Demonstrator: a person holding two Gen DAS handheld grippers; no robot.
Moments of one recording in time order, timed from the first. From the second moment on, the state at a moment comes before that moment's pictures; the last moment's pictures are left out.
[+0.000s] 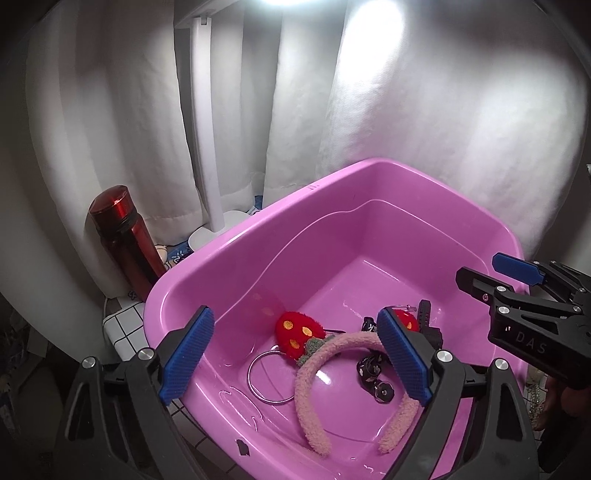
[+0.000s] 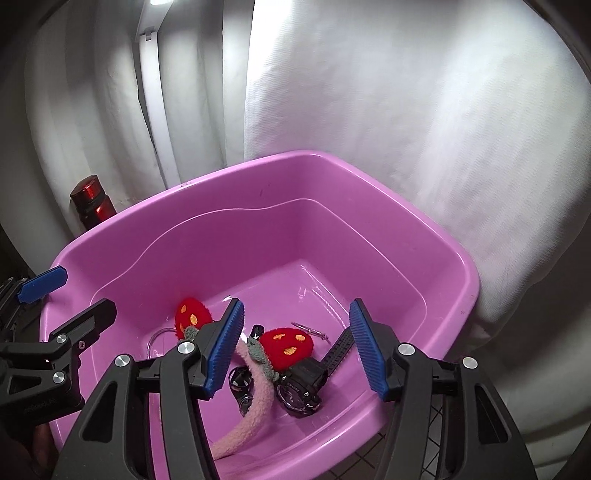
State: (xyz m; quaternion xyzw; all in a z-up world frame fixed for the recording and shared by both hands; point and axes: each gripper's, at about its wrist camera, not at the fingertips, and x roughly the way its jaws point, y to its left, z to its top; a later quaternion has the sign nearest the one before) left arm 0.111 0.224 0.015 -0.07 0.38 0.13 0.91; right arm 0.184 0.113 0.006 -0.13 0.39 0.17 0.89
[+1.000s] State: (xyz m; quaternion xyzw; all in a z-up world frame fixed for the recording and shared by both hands) left arm 0.077 0.200 0.043 -0.06 0.36 0.12 0.92; right arm 0.145 0.092 0.042 -0.11 0.35 0.16 0.92
